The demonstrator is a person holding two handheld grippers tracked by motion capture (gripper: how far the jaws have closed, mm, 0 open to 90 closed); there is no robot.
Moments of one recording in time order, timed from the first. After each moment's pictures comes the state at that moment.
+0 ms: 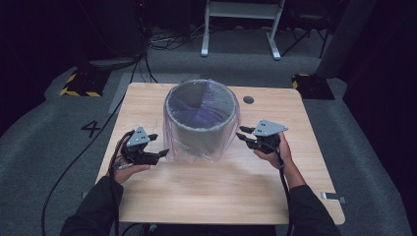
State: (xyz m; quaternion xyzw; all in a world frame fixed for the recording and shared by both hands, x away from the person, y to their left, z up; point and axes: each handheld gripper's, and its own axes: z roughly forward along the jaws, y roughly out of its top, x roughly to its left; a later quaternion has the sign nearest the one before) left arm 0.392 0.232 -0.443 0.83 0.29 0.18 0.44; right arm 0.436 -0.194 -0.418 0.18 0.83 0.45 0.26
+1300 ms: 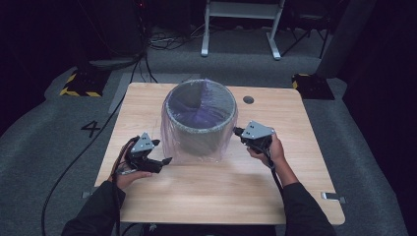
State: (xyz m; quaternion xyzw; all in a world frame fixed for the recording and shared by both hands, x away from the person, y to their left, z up) left arm 0.384 0.221 -0.454 0.84 0.28 0.17 0.43; right arm 0.434 -0.167 -0.418 0.15 0.84 0.42 0.32
